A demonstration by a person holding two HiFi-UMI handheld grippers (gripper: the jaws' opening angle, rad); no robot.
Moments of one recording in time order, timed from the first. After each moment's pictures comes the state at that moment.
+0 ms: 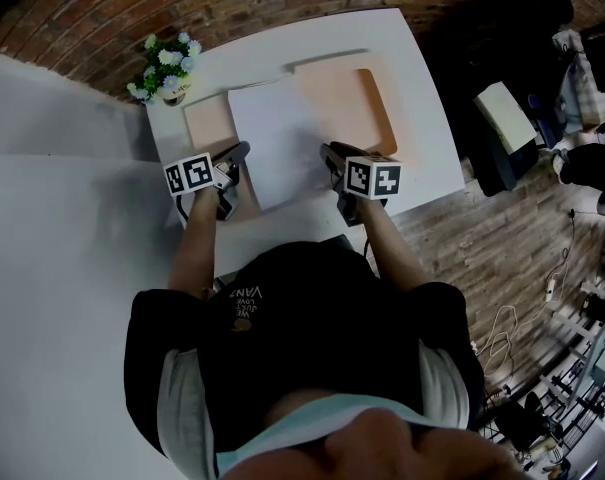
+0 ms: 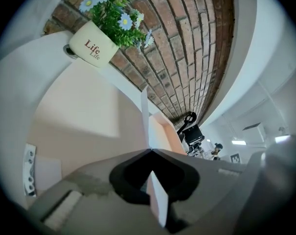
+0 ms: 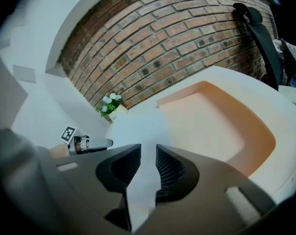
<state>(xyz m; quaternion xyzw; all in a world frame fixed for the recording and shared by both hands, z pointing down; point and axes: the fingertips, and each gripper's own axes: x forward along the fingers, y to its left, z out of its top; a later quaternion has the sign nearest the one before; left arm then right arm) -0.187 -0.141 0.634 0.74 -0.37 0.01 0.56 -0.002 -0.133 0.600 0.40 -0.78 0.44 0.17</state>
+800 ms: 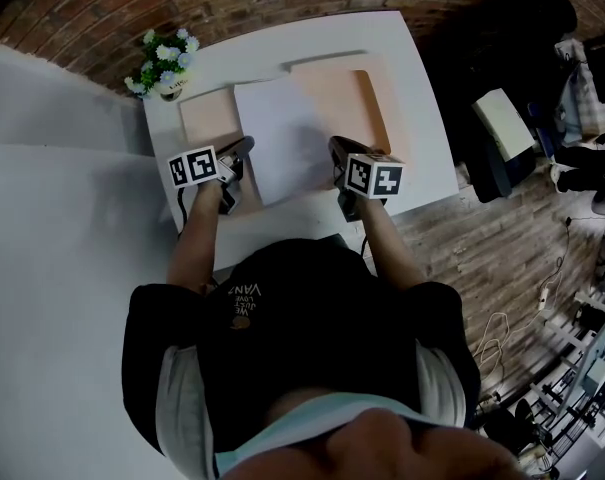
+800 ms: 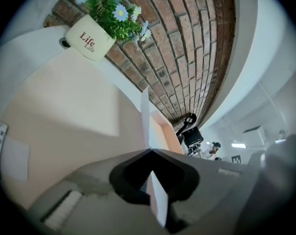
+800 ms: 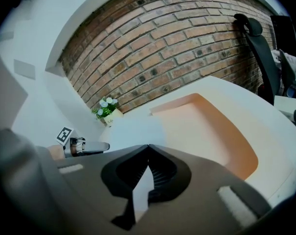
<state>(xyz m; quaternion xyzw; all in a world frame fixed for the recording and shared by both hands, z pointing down) -0.163 -0.148 0.634 0.74 -0.37 -0.01 0.56 0.023 -0.150 0.593 0.43 -0.79 0.41 0.17</state>
